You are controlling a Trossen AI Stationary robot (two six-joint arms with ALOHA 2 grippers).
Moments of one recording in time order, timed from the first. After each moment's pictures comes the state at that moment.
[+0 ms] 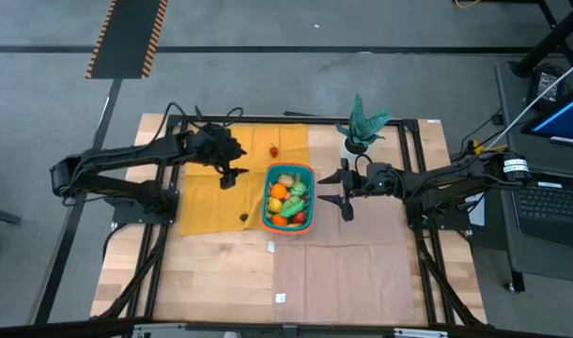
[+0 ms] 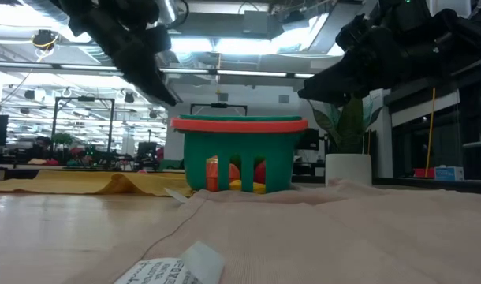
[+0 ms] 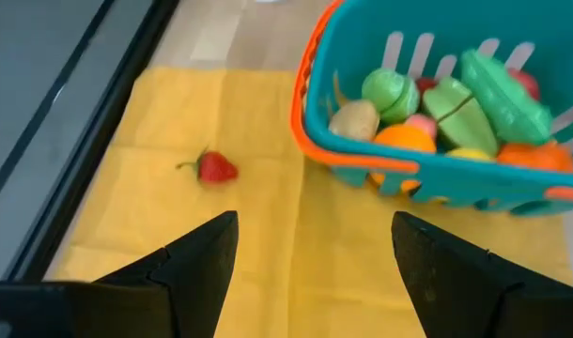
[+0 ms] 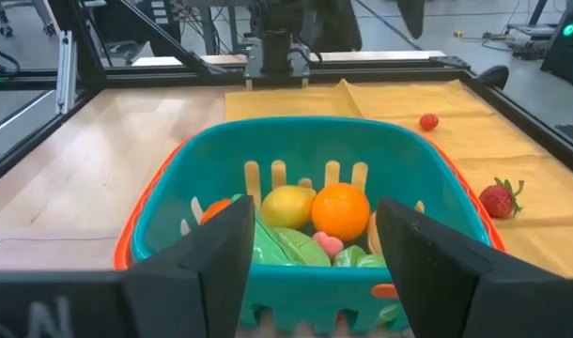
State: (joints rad) left arm 0.43 1.08 0.74 -0.39 0.09 0.24; right arm -0.08 1.25 0.37 0.65 -0.07 0.00
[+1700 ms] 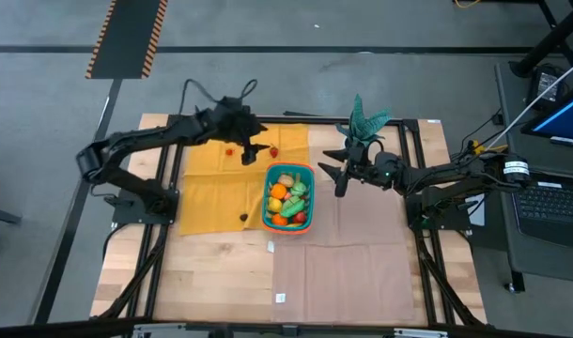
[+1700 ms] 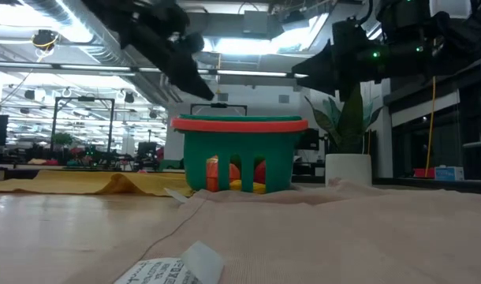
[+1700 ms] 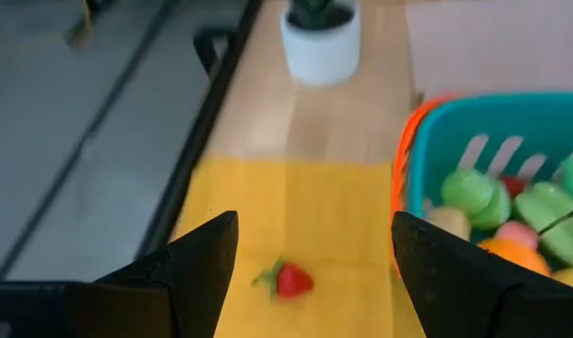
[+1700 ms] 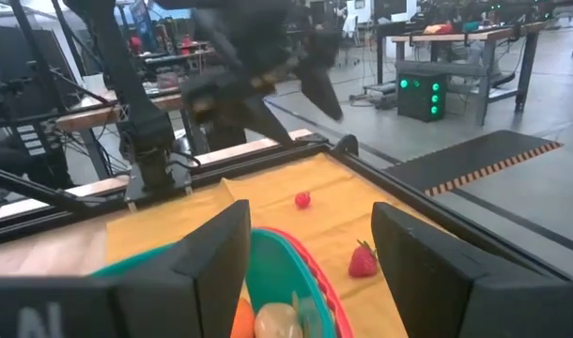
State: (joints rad) left arm 0.57 1.38 0.97 -0.21 0.20 0.35; right arm -0.19 1.25 0.37 0.86 0.17 0.16
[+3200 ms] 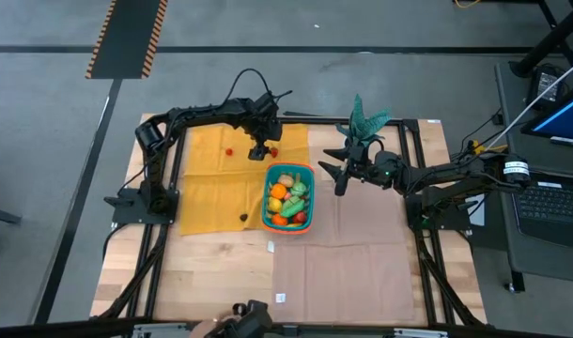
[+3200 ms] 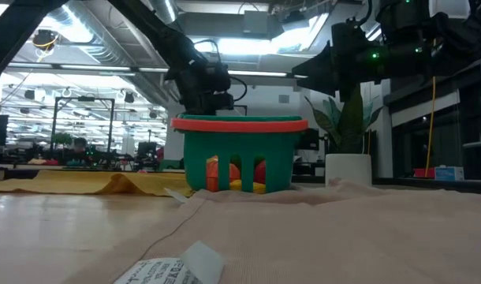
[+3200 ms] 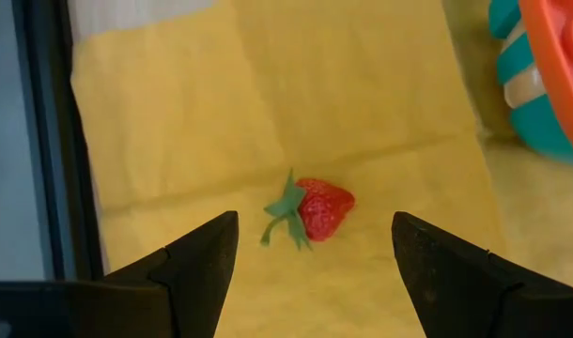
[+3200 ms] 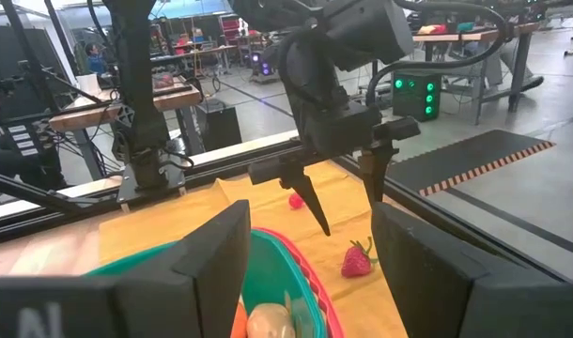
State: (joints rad) left arm 0.64 1.92 1.41 -0.66 0.21 0.79; right arm -0.20 1.25 0.37 0.86 0.17 0.15
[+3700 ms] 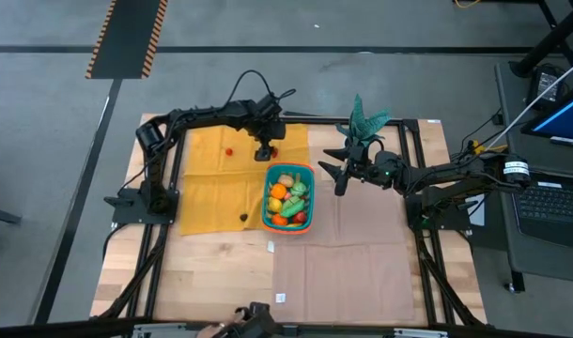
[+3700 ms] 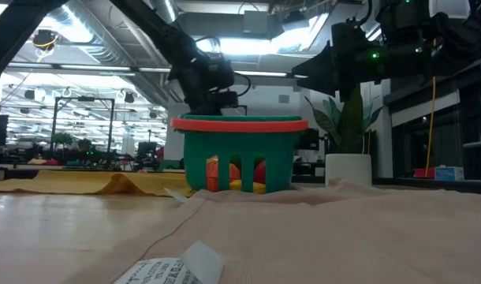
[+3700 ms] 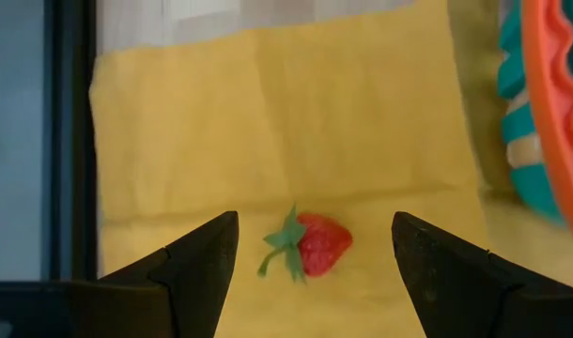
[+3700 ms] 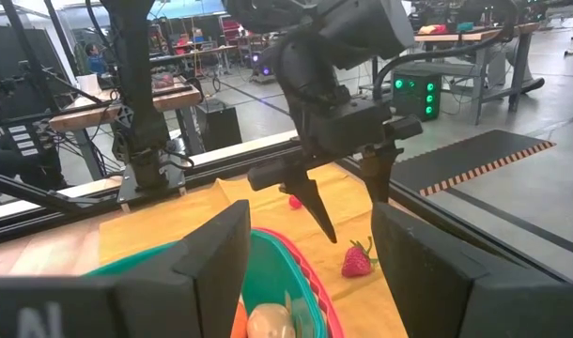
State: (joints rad) left arm 0.61 1.92 1.41 -0.60 0.20 0.65; right arm -0.20 1.25 0.37 0.86 0.17 0.15
